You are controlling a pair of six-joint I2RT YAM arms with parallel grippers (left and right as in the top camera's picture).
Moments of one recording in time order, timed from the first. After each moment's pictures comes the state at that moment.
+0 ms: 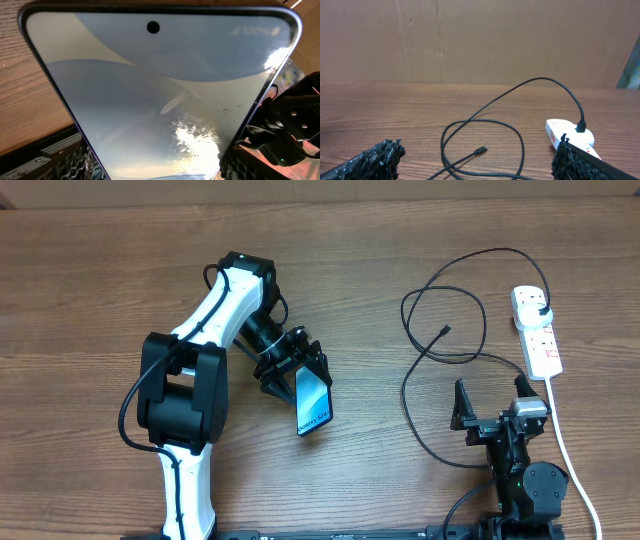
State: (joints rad) left arm -0.27 2.20 1.72 -1.68 0.79 -0.12; right arm -0.04 0.01 0.02 -0.03 -0.11 -0.01
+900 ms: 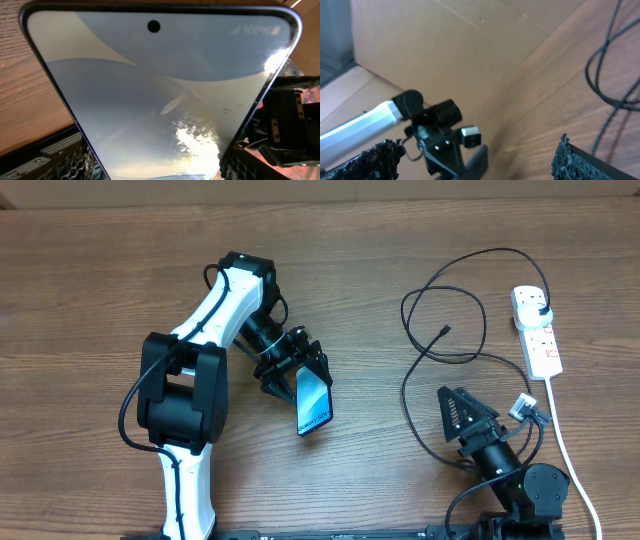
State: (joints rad) left arm -0.27 2.20 1.72 -1.68 0.79 -0.12; right arm -0.04 0.01 0.02 0.02 -0.50 1.01
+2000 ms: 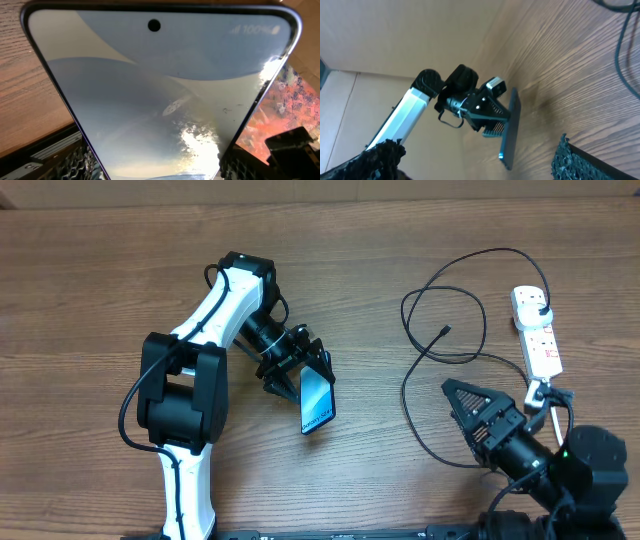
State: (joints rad) left arm -0.27 2.20 1.72 -1.68 0.84 -0.10; right arm -0.01 0.43 0.72 -0.71 -0.62 1.09
